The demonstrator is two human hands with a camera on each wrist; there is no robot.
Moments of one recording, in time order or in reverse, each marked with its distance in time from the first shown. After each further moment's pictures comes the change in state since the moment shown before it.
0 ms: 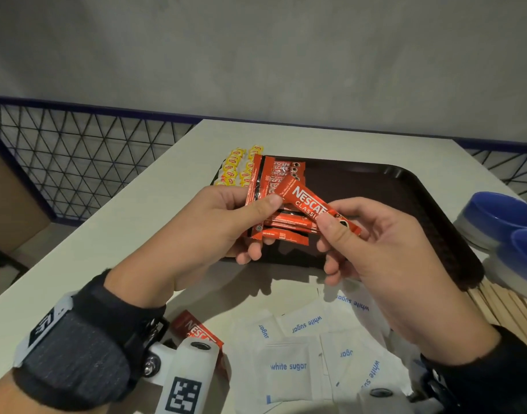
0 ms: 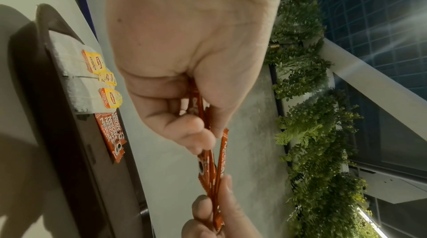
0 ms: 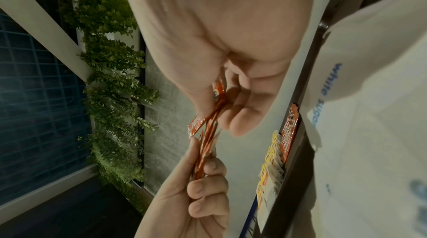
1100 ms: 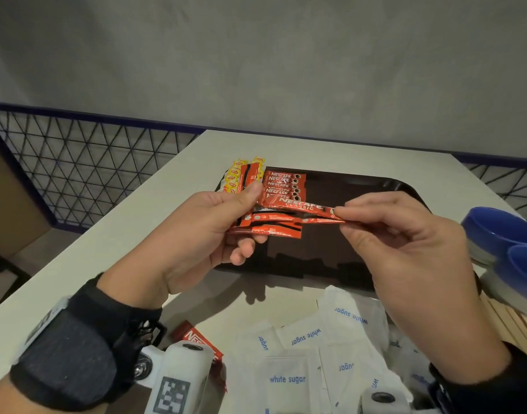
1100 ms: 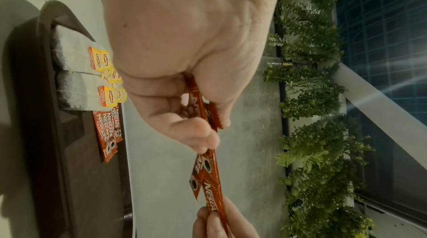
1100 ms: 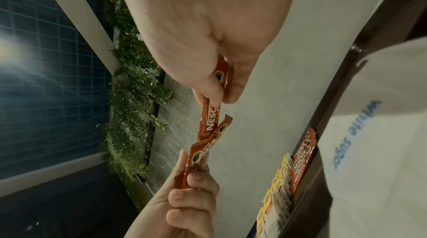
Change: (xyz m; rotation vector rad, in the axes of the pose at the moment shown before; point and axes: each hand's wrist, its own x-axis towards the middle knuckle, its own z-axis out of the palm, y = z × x) left_hand 0.003 0.005 -0.010 -0.188 0.021 -0.043; right_hand -0.005 -0.012 -0.007 -0.335 0.187 -0.436
